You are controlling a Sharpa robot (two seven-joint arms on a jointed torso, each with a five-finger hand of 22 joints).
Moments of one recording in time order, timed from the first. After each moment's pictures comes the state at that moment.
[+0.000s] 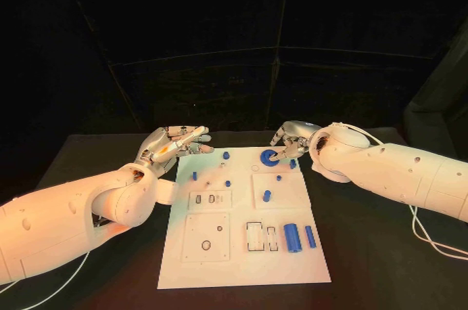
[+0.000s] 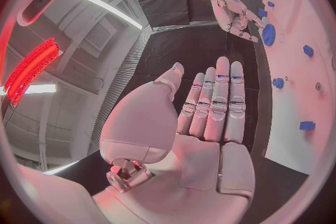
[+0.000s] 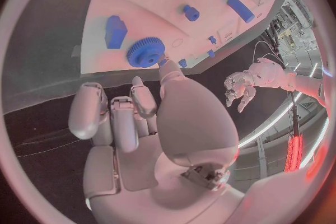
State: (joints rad) left arm 1.19 -0.86 -0.04 1.55 -0.01 -0.27 0.52; left_hand 1.26 0.01 0.15 0.06 0.06 0.97 0.21 0.12 0.07 1.08 0.16 0.12 0.07 1.18 0.10 0.17 0.20 0.17 0.97 0.22 0.23 0.07; right arm 1.27 -0.66 -0.02 1.22 -1.44 -0.19 -0.18; right_hand 1.34 -0.07 -0.04 0.15 0.20 0.87 0.17 0.09 0.07 1.36 0.07 1.24 1.19 1.46 -0.01 1.50 1.31 0.09 1.39 0.10 1.37 1.14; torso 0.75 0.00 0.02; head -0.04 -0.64
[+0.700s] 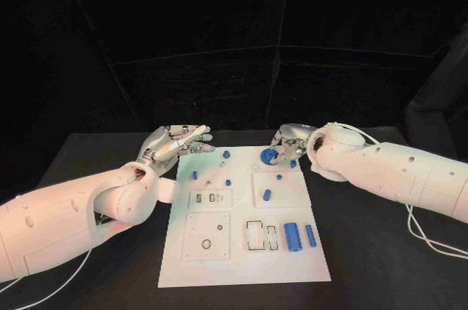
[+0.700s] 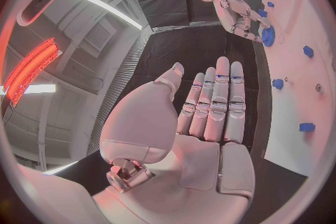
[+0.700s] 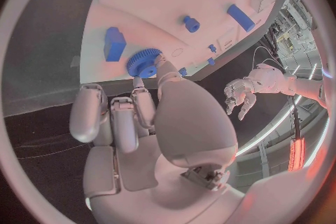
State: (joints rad) left arm 1.19 -0.85 -0.05 1.54 -0.01 -0.27 0.52; left_hand 1.26 0.01 0.15 0.06 0.06 0.97 0.21 0.12 0.07 1.08 0.16 0.12 0.07 1.18 0.10 0.17 0.20 0.17 0.97 0.22 0.23 0.07; right arm 1.27 -0.64 -0.02 1.20 -1.47 -0.12 -0.18; right_hand 1.39 -0.03 -0.03 0.14 0.22 0.90 0.16 0.12 0.07 1.40 0.07 1.32 1.30 1.47 -0.01 1.52 1.31 0.09 1.39 0.10 1.39 1.17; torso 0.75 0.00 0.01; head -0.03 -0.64
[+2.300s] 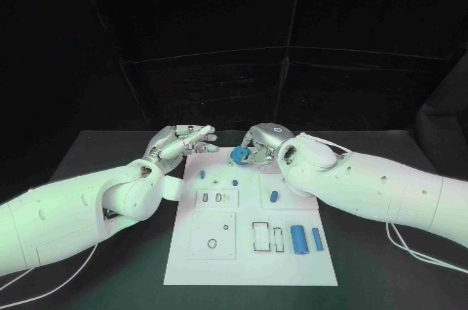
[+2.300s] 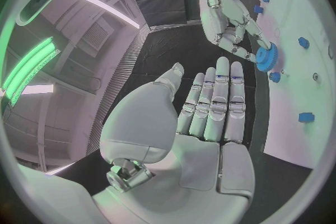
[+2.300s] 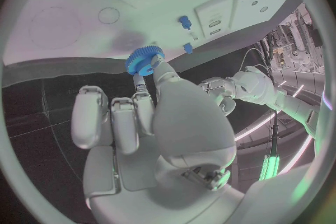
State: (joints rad) left arm 1.19 -0.85 -0.05 1.52 -0.01 -0.26 0.51; left_hand 1.25 0.02 0.15 0.06 0.06 0.97 0.21 0.12 0.07 1.08 0.16 0.12 0.07 1.18 0.10 0.16 0.20 0.17 0.97 0.22 0.23 0.07; right arm 1.24 -0.51 -0.02 1.31 -1.64 -0.33 -0.28; right_hand 1.42 0.02 0.06 0.11 0.18 1.00 0.14 0.15 0.07 1.45 0.04 1.38 1.31 1.47 -0.02 1.52 1.31 0.08 1.42 0.07 1.42 1.23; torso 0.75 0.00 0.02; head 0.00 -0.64
